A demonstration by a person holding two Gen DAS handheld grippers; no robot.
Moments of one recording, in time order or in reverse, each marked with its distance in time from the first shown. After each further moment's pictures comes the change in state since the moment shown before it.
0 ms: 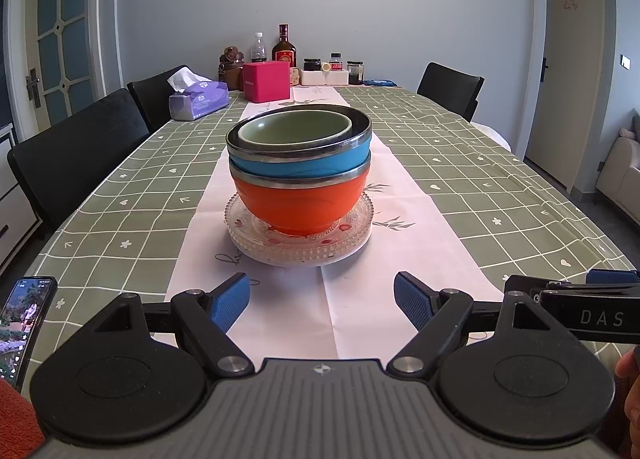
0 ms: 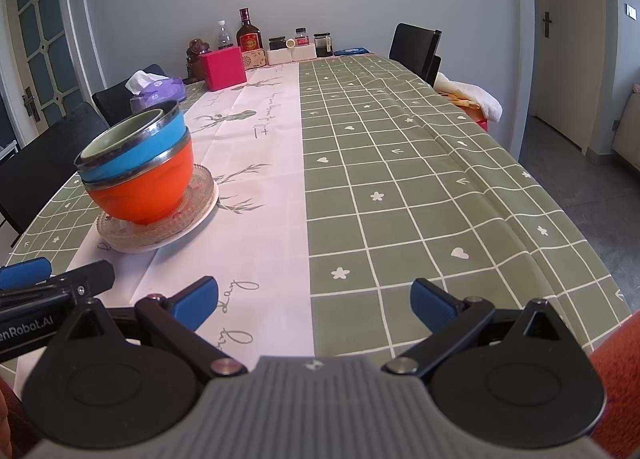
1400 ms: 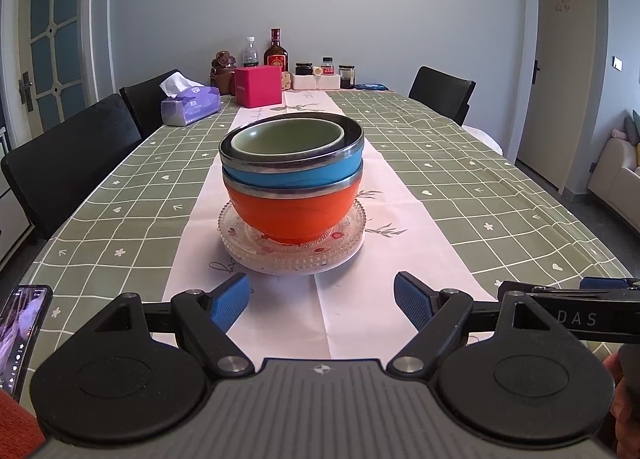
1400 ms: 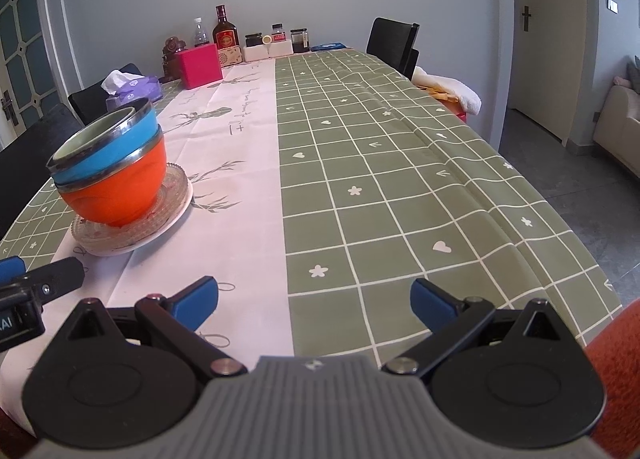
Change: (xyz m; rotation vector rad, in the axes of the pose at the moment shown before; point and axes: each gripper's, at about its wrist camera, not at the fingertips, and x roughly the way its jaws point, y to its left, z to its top) left arm -0.003 0.001 0.004 0.007 -0.013 -0.030; right arm 0.007 -0.003 0.000 0.026 0.012 -0.066
